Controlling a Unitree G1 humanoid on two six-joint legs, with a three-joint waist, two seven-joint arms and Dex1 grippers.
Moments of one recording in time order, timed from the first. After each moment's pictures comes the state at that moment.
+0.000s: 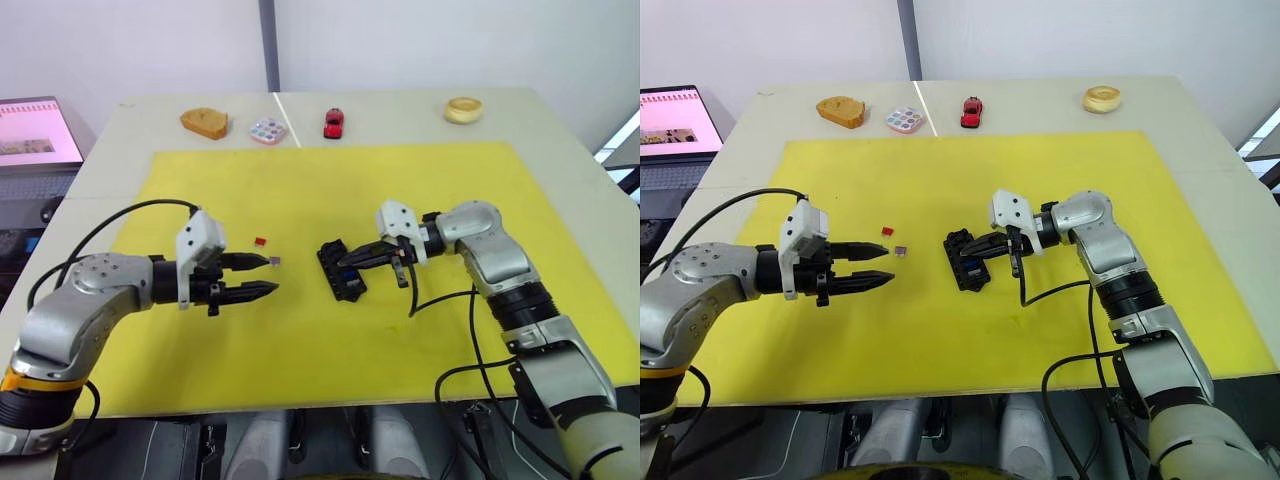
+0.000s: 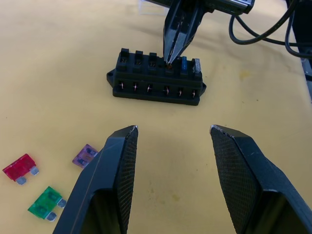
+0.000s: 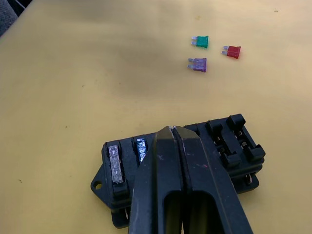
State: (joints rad) left arm -0.28 0.82 0.04 -0.38 -0.62 0.67 -1.02; right arm -0.76 -0.53 0.25 0.34 0.17 0.10 1.43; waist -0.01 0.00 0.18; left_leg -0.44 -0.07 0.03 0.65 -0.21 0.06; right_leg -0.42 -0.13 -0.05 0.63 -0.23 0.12
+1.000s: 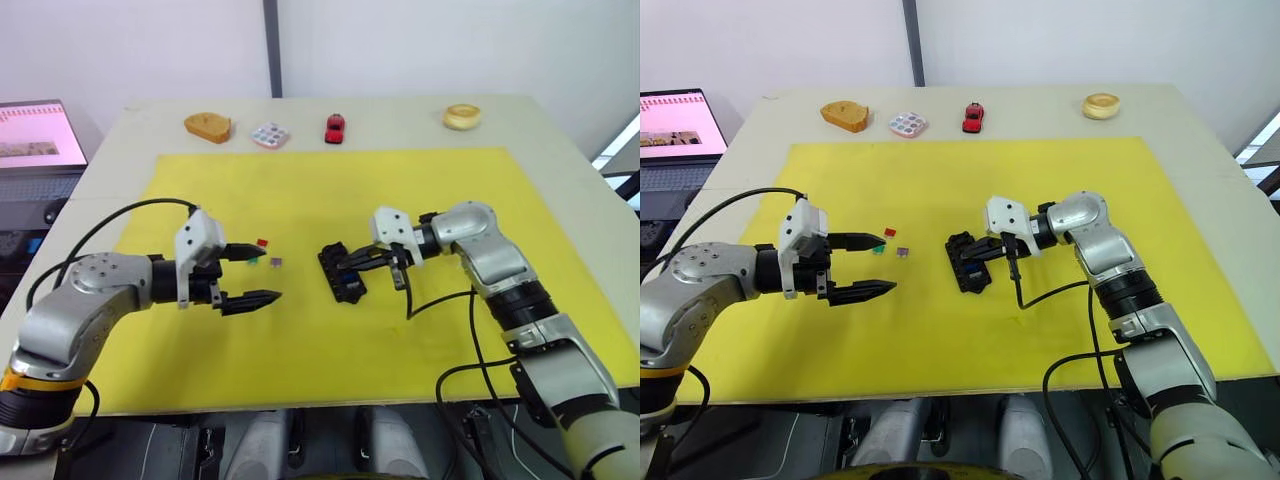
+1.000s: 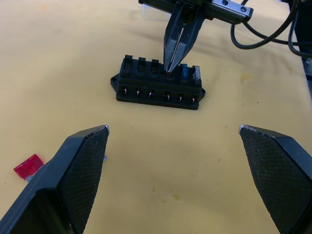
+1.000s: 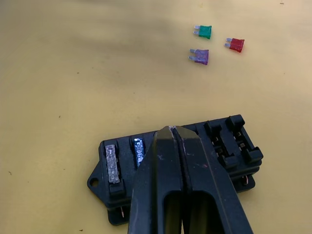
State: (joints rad) left arm -0.28 0.83 0.05 -0.38 -0.62 0.67 -1.01; right arm -0.77 -0.54 0.30 0.35 0.14 0.09 1.40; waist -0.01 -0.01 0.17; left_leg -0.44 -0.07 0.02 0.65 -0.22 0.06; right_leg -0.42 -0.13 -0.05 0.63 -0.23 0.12
